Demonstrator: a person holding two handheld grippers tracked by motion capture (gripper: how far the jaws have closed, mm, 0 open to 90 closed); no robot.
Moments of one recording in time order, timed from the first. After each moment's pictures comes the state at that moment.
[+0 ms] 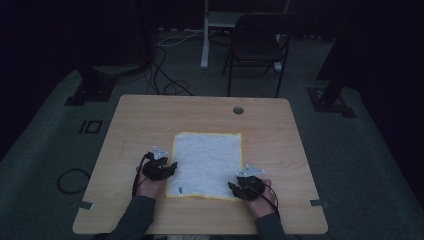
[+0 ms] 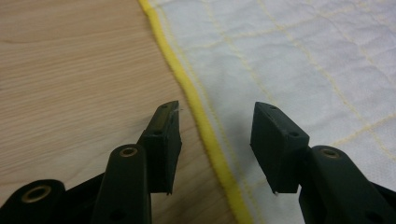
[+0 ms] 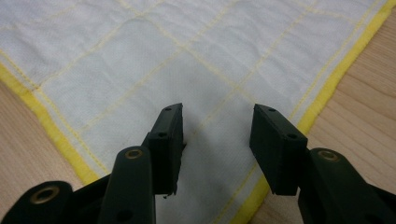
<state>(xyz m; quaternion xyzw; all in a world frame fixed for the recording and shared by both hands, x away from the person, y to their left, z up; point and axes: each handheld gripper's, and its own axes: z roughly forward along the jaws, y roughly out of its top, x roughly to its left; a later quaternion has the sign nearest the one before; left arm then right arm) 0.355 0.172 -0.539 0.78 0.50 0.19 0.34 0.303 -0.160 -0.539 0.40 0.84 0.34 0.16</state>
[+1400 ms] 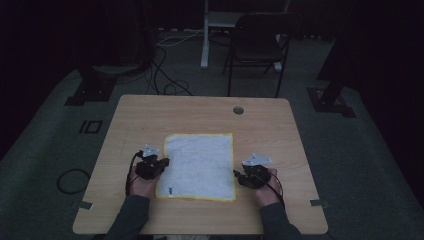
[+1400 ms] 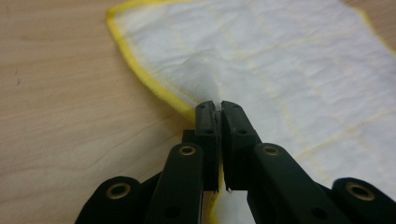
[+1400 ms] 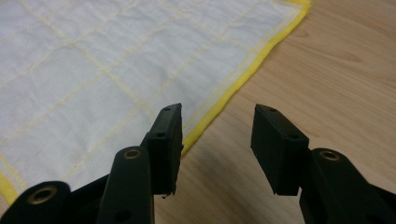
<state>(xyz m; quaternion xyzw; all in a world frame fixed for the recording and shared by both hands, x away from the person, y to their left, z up) 0.351 0.196 -0.521 0.76 0.51 0.15 0.38 0.329 -0.177 -0.517 0.40 0.83 0.35 0.19</state>
